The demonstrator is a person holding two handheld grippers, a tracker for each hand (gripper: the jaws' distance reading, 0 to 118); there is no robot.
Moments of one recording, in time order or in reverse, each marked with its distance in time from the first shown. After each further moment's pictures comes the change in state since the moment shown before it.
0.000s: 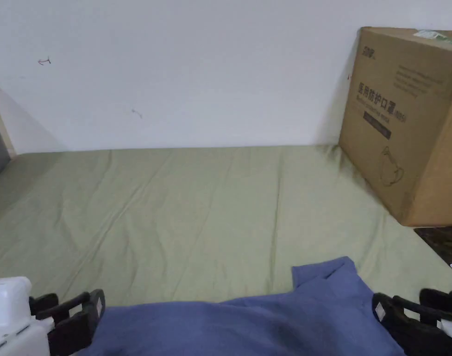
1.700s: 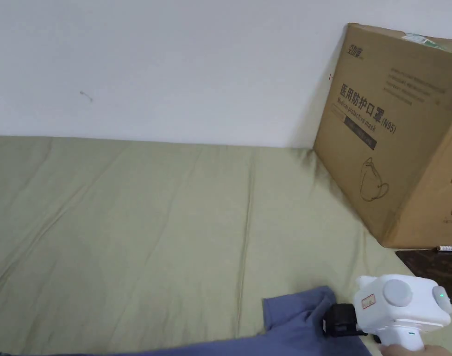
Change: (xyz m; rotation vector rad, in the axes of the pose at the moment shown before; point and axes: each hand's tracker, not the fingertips) left arm -0.061 -0.018 -0.173 -0.594 -0.075 0.005; right arm 0.174 -0.055 -0.346 -0.883 -0.281 -0.184
